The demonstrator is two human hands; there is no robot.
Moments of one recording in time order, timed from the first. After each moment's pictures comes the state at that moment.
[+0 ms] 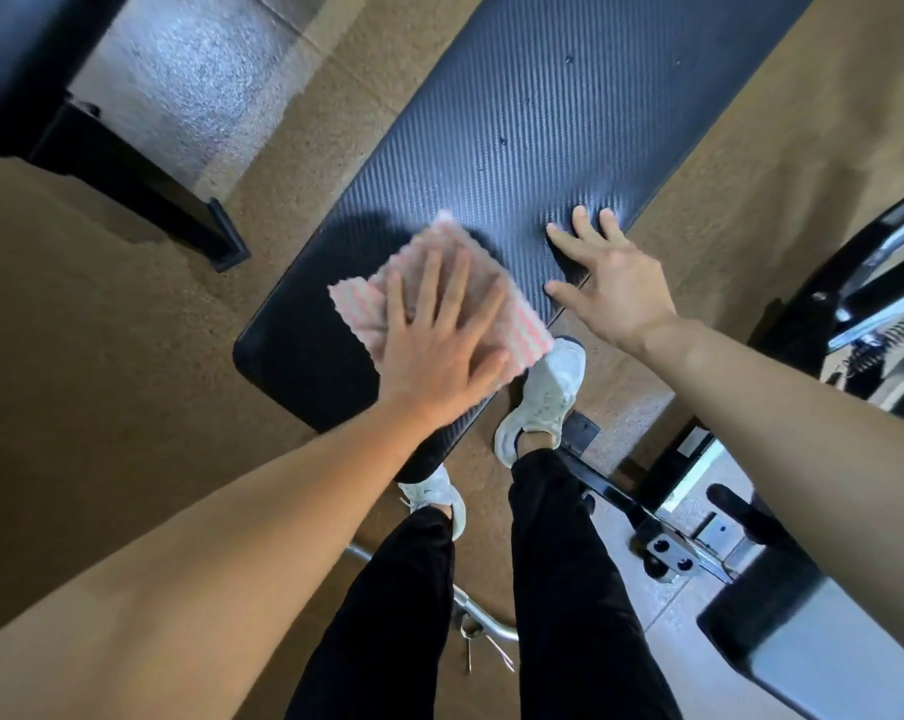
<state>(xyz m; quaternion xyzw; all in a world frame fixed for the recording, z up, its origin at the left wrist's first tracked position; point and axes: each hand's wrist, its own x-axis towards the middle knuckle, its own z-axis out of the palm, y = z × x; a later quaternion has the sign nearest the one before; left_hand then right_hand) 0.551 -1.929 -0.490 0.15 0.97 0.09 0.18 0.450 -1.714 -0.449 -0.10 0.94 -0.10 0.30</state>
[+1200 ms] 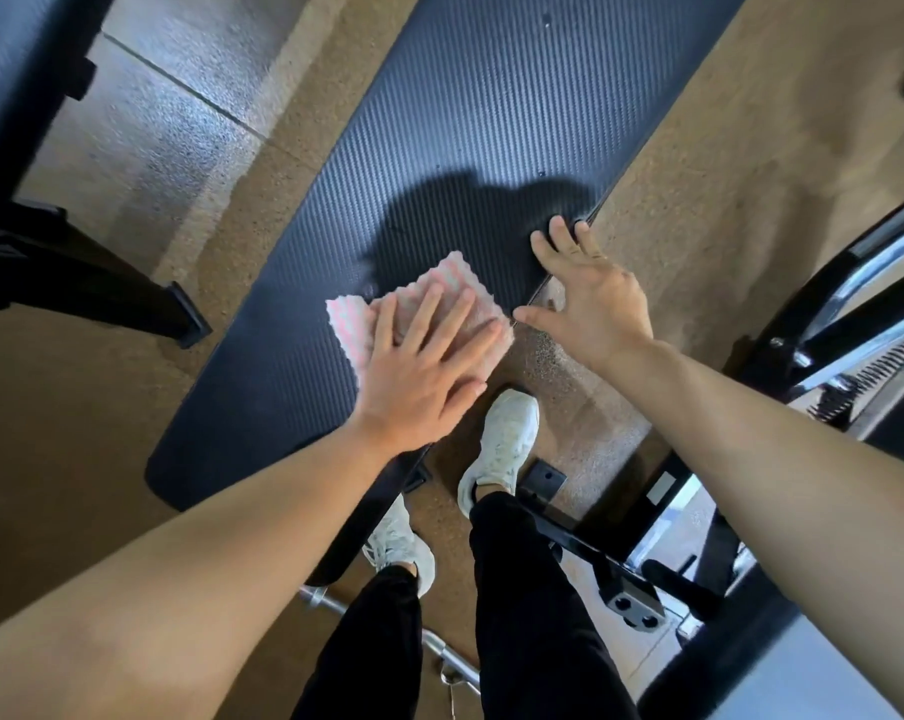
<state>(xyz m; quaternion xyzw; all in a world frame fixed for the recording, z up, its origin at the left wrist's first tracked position) 0.442 -1.842 -0.500 0.26 0.95 0.05 0.17 0.348 -1.617 -0.451 -0.06 0.94 -0.12 0.31</state>
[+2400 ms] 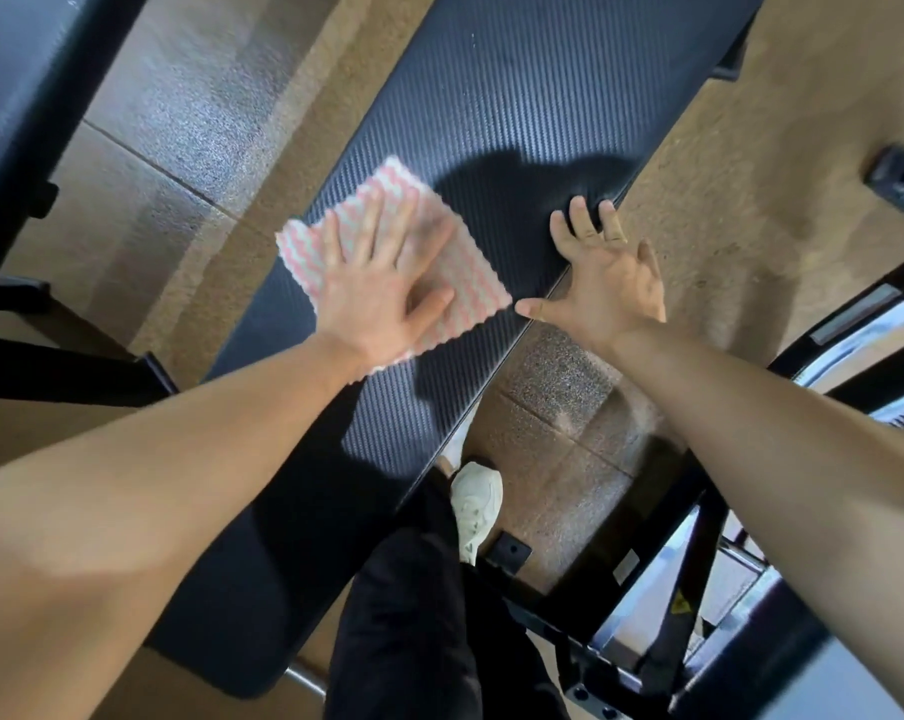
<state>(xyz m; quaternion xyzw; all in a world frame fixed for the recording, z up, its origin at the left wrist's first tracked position) 0.221 -1.796 -0.501 0.15 0.98 0.04 0.14 0.196 -1.536 -0.461 -0.04 0.95 -0.07 0.29</state>
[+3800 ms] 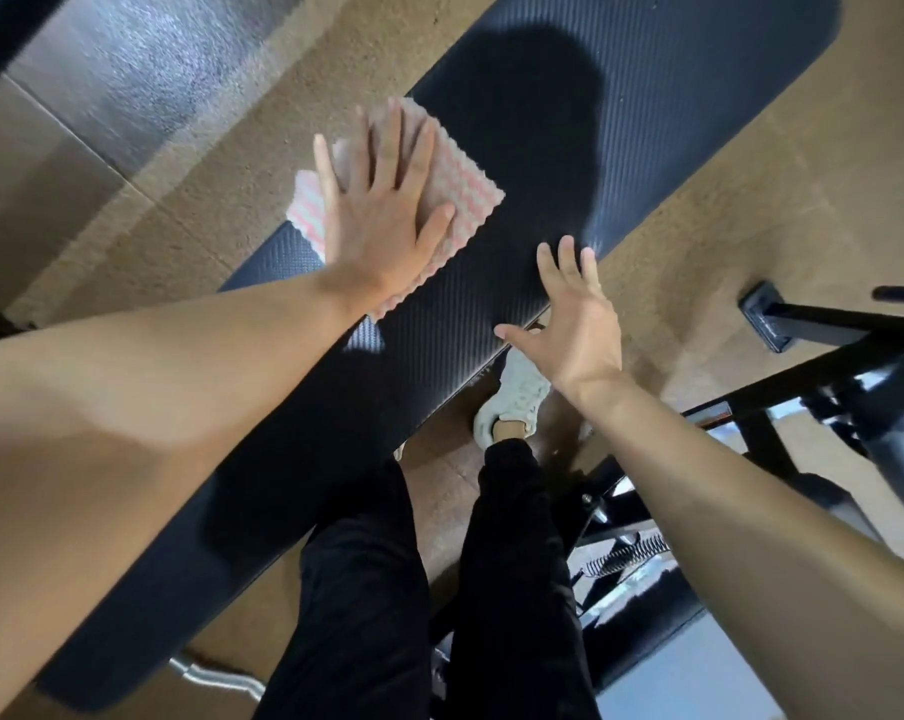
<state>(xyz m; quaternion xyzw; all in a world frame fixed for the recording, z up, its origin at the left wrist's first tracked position) 0.027 -1.706 -0.494 -0.02 0.98 0.09 0.14 0.062 -1.469 -0.453 -0.06 0.95 -0.07 0.30</state>
